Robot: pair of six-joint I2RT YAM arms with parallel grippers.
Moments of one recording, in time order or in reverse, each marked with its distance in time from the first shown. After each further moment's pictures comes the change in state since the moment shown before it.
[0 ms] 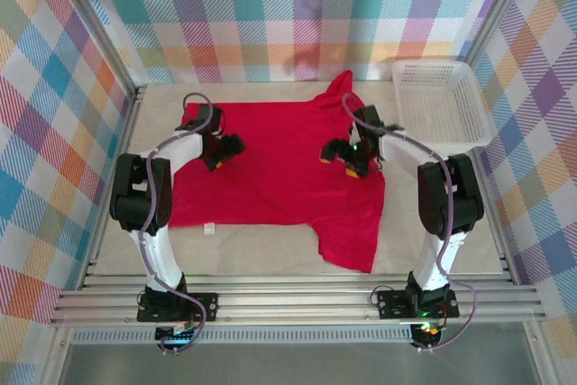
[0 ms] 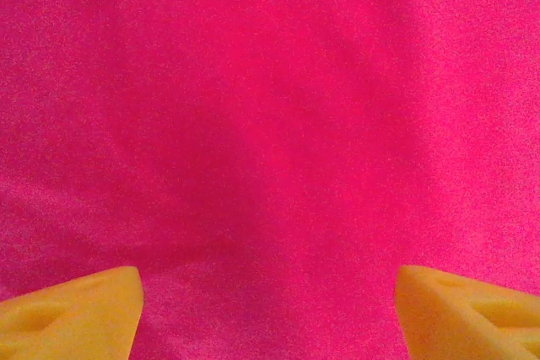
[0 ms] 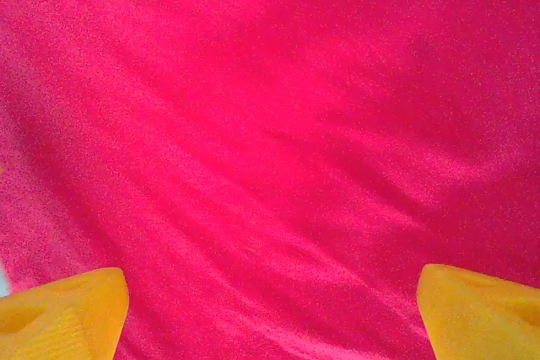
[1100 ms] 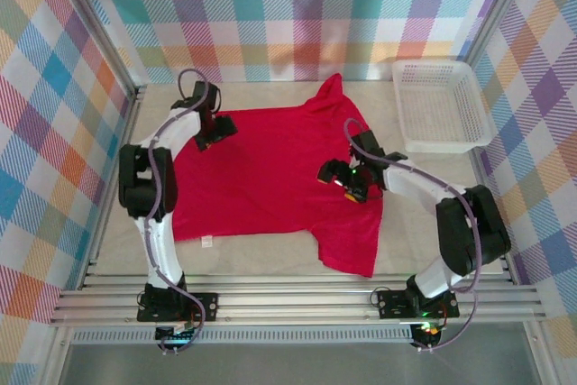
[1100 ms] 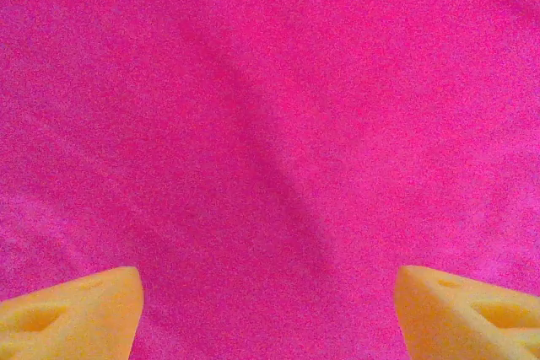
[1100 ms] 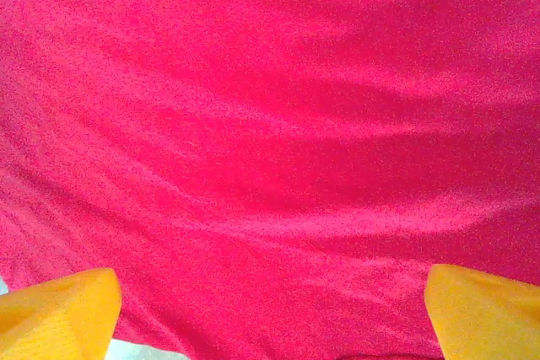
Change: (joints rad) left arm 0.029 0.171 0.373 -0.241 -0.117 0.090; right arm 0.133 -0.269 -0.273 0.104 0.069 0.230
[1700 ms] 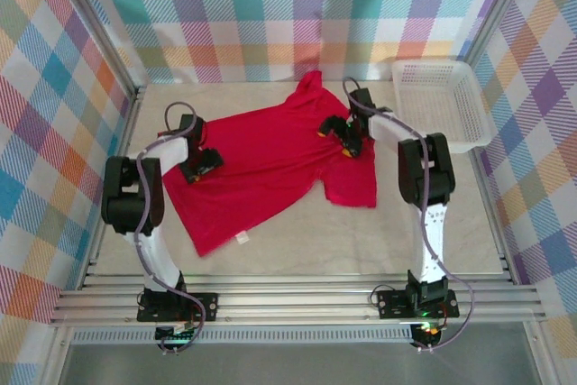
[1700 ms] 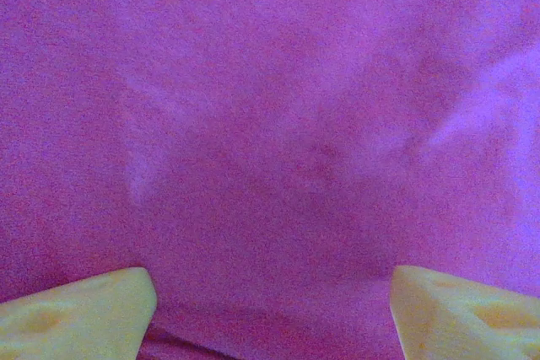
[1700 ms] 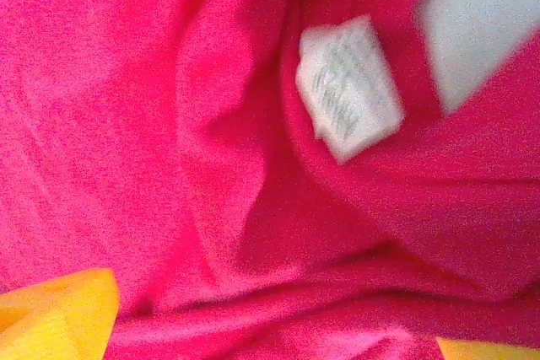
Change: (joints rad) left arm 0.061 -0.233 -0.493 0.175 0.039 -0.036; right arm -0.174 0.666 0.801 -0.111 -0.007 -0.090
